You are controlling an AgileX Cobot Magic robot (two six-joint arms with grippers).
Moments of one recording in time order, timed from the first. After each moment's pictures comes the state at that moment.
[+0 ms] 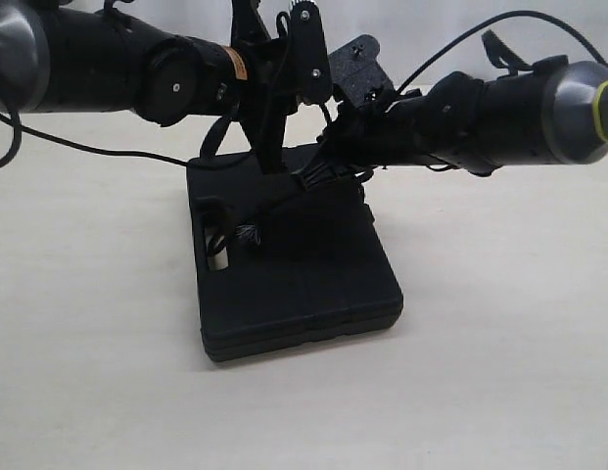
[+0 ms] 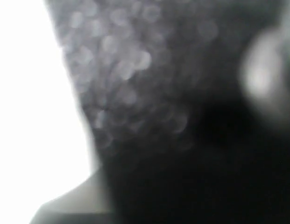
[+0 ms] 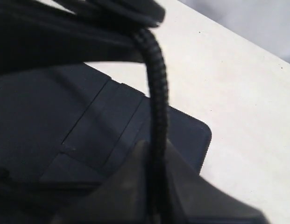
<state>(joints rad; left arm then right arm) -0.59 1.90 -1.30 0.04 0.06 0.96 0.47 1.89 -1.15 0.65 0.02 -0.87</state>
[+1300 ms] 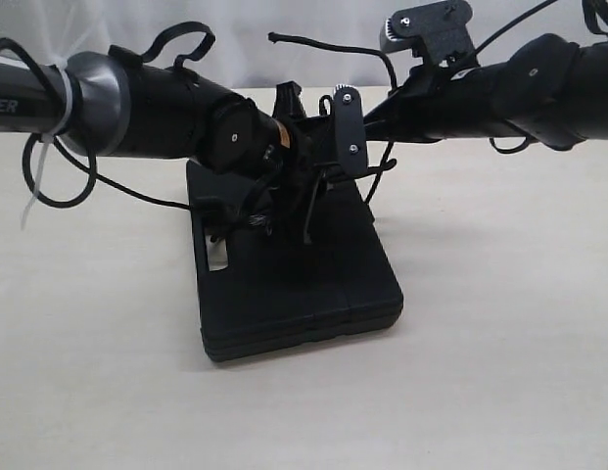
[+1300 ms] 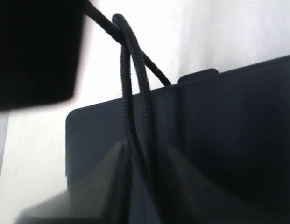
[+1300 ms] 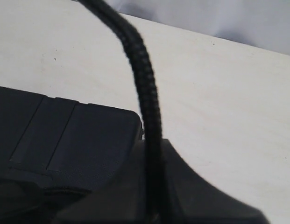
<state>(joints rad) -0.68 2.02 -1.31 -0.05 0.22 0.98 0.33 1.76 -1.10 0.64 0.07 -0.68</state>
